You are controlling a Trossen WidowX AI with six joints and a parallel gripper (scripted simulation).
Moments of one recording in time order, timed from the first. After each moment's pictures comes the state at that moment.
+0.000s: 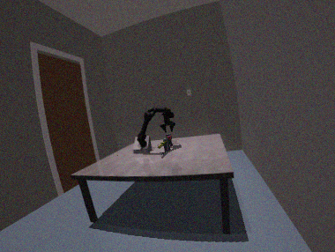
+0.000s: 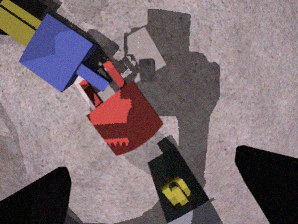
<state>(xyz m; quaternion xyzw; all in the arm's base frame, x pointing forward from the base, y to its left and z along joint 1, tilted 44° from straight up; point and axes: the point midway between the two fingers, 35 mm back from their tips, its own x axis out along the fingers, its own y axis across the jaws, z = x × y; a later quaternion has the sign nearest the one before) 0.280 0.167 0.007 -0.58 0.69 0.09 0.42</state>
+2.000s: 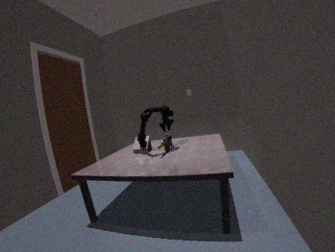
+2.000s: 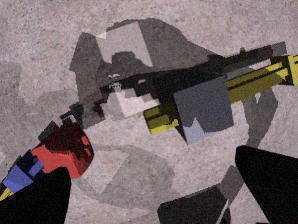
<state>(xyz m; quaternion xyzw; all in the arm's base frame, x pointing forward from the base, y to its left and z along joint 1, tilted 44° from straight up) 0.281 0.128 0.074 -0.17 0.61 -0.36 0.68</state>
